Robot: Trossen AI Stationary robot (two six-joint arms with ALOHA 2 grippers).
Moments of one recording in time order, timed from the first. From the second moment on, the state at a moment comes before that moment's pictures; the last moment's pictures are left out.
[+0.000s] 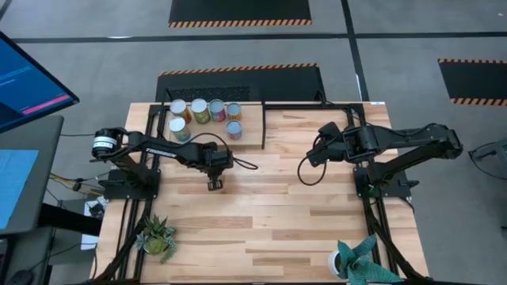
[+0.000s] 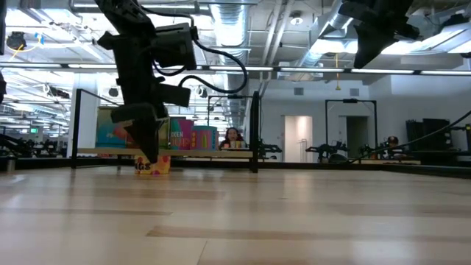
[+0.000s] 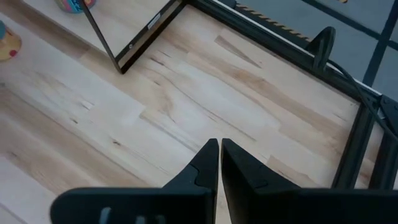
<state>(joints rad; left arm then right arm) 0.09 1.61 0.88 -0.59 -0.19 -0.07 0.07 1.17 1.14 -1.20 0.65 0.94</state>
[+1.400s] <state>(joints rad) 0.42 1.94 1.70 -0.76 -0.21 0.31 0.07 1.17 1.14 -1.20 0.65 0.94</state>
